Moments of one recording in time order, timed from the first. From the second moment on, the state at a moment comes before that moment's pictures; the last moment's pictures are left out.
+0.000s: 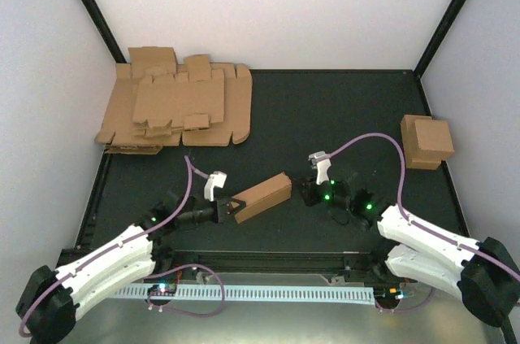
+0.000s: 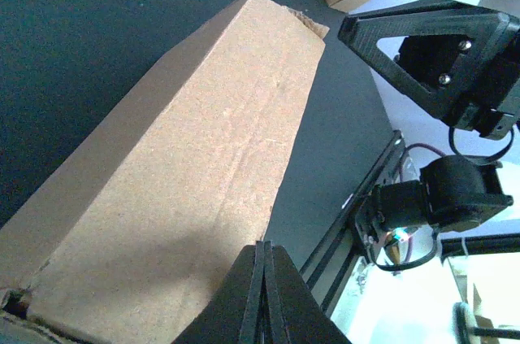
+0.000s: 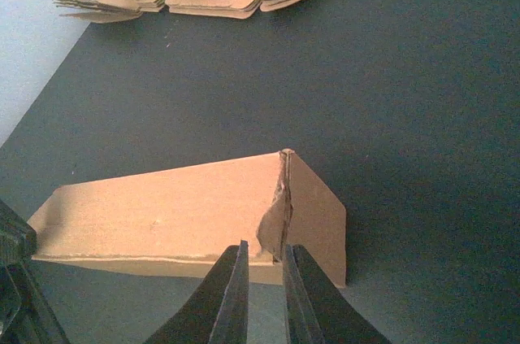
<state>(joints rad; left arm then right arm) -0.68 0.67 0.22 -0.02 0.47 -0.78 0.76 0.94 0.41 -0.01 -0.14 0.50</state>
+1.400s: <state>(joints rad) -0.66 0.65 0.33 -0.12 0.45 -0.72 0.75 0.95 0.45 -0.03 -0.11 0.47</state>
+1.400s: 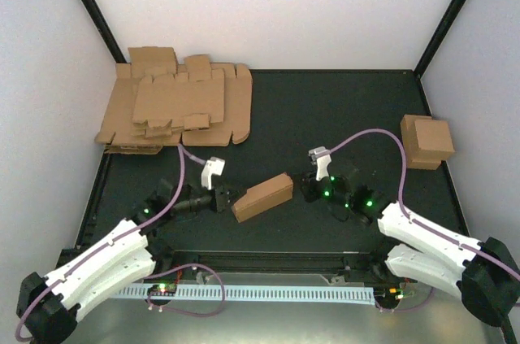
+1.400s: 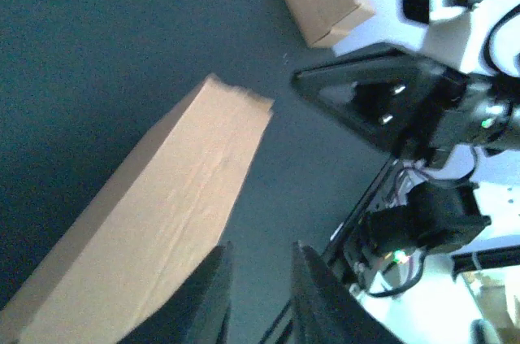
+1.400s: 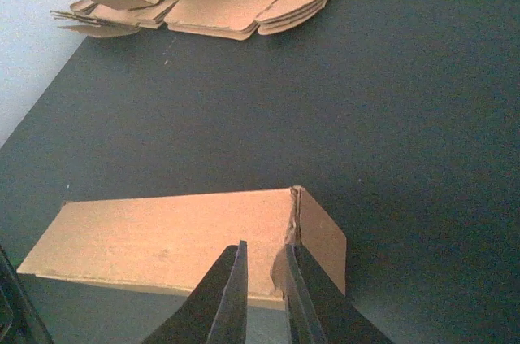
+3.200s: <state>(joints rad) -0.93 1.54 1.01 -0.58 0.00 -0.10 0.73 1.13 0.57 -0.16 -0.24 0.53</state>
